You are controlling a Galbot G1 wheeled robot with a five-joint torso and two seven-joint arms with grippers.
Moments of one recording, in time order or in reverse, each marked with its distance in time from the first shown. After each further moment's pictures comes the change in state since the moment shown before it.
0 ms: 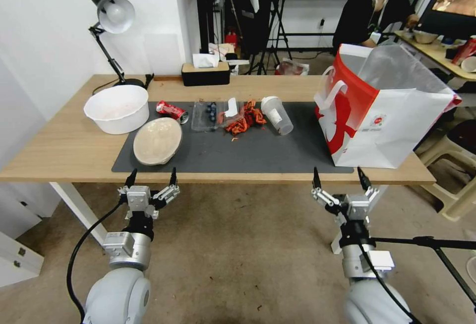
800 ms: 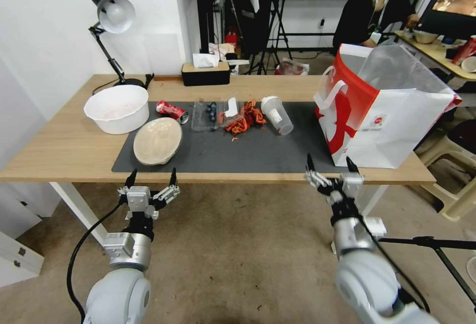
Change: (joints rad) left arm 0.006 -0.001 -0.003 -0.002 0.002 -0.003 0.000; right arm 0.329 -0.072 -0.058 -0.024 0.325 -0.238 -0.015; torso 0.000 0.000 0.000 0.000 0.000
